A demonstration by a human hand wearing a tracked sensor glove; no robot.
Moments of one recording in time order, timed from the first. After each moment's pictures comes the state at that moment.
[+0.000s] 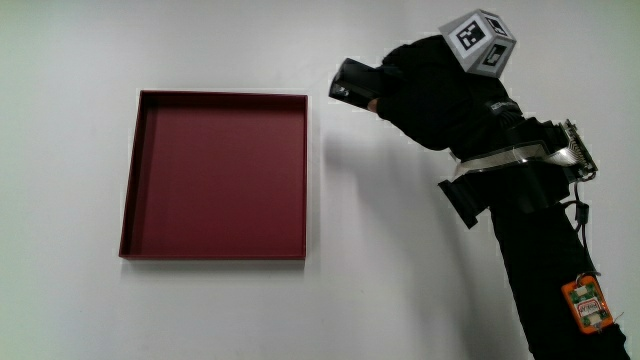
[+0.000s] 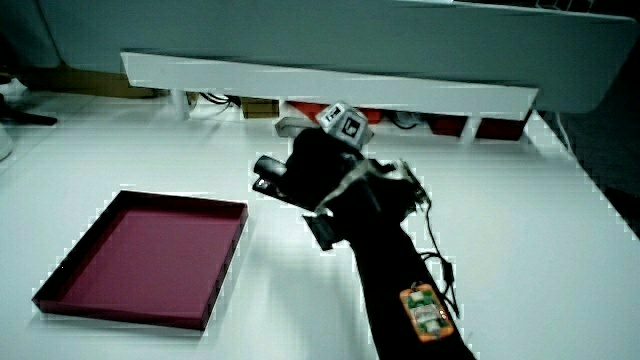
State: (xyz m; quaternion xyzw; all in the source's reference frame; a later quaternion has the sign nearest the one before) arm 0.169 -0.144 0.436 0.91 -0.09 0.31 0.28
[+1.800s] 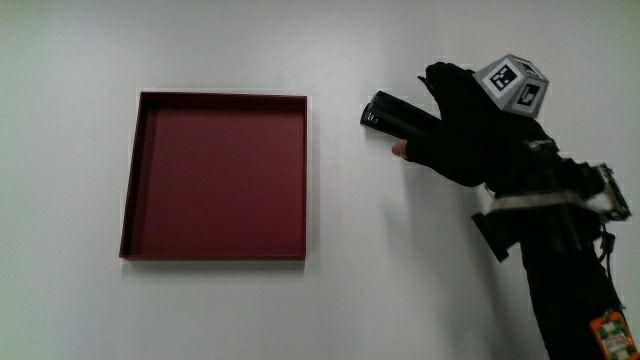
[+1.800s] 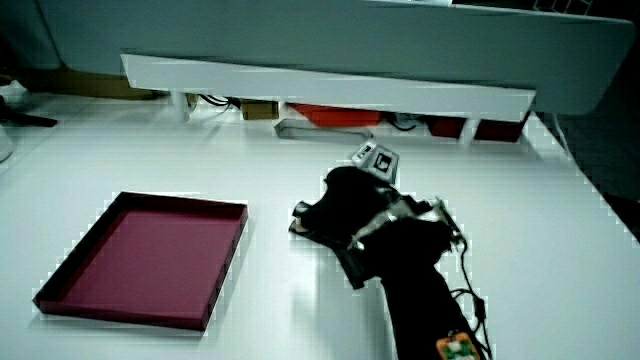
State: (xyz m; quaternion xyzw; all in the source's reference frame) arm 0.191 -0.096 0.392 0.89 -0.10 0.27 0.37
